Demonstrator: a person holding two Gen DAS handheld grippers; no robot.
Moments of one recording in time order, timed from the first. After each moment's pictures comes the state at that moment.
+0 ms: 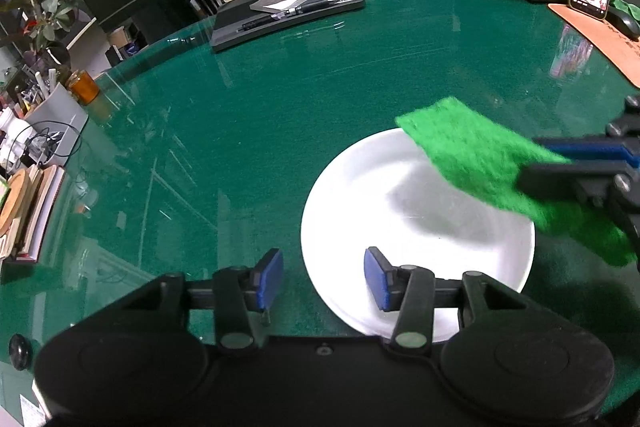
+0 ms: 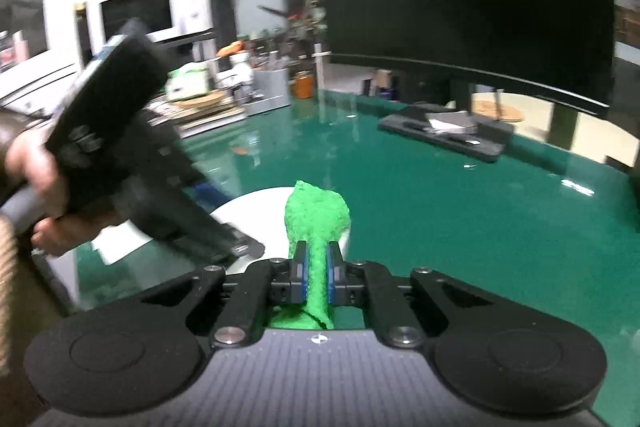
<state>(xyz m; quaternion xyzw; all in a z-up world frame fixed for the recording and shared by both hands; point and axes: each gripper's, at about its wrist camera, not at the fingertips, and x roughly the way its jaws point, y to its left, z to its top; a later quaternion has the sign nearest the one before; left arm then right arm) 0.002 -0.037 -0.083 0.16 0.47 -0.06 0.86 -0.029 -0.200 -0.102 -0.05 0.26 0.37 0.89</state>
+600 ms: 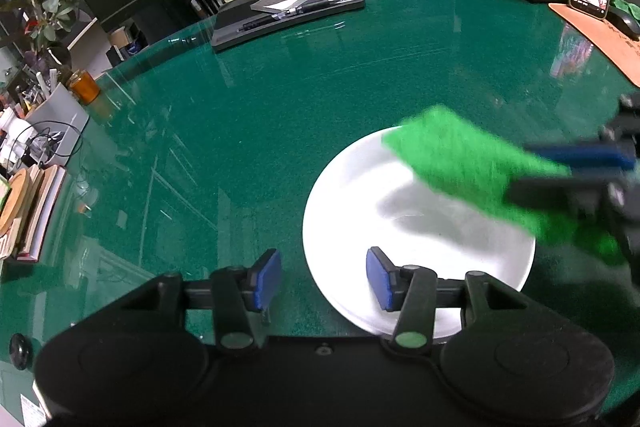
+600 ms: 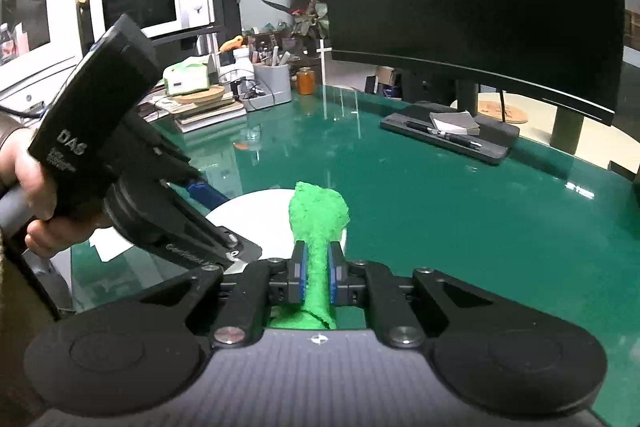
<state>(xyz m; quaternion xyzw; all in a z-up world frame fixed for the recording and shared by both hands) 0.000 -0.037 -0.084 0.16 0.47 -0.06 0.87 -0.033 -0.193 -0.102 -0.06 0.26 0.39 0.88</state>
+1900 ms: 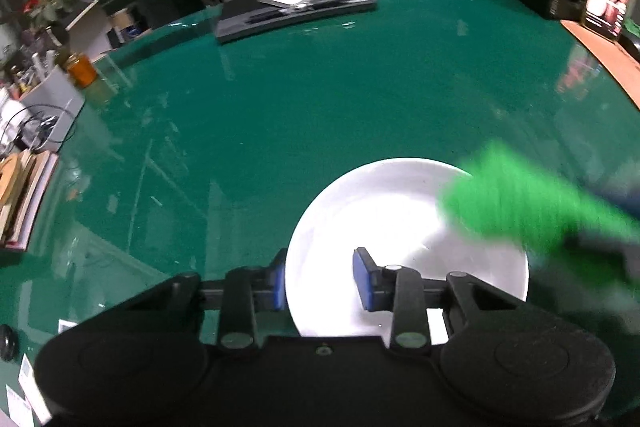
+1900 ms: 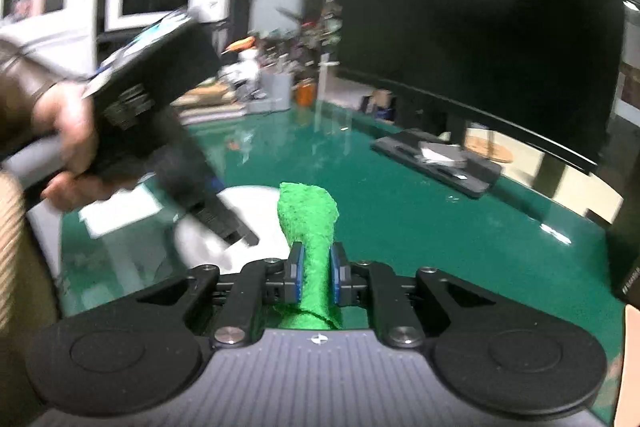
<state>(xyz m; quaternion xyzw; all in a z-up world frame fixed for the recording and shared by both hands) 0.016 -0.028 -0.081 0.13 0.48 -0.05 0.86 -0.059 -0.197 -0.102 -0.15 0.22 0.39 0.88</state>
